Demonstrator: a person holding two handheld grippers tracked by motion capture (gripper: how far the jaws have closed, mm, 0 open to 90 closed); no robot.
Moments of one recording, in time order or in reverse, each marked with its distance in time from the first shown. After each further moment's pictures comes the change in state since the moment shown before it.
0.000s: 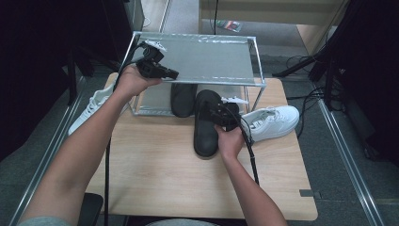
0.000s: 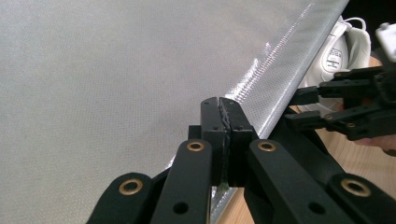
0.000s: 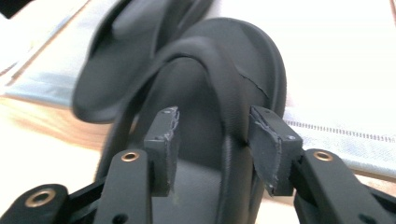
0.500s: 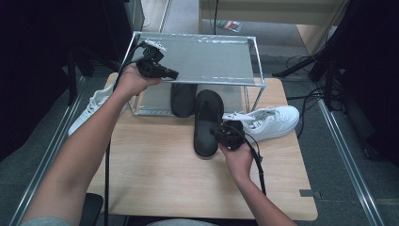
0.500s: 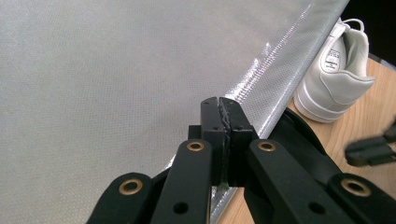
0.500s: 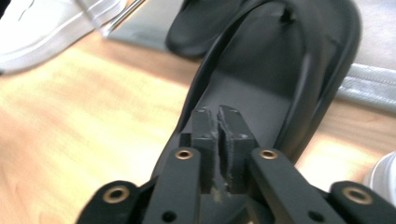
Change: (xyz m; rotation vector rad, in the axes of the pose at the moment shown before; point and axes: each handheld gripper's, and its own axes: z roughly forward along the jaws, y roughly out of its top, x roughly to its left) left arm 0.002 0.000 0.000 0.006 -0.006 -0.007; right arm 0.008 -0.038 -0.056 0.044 0.238 -0.110
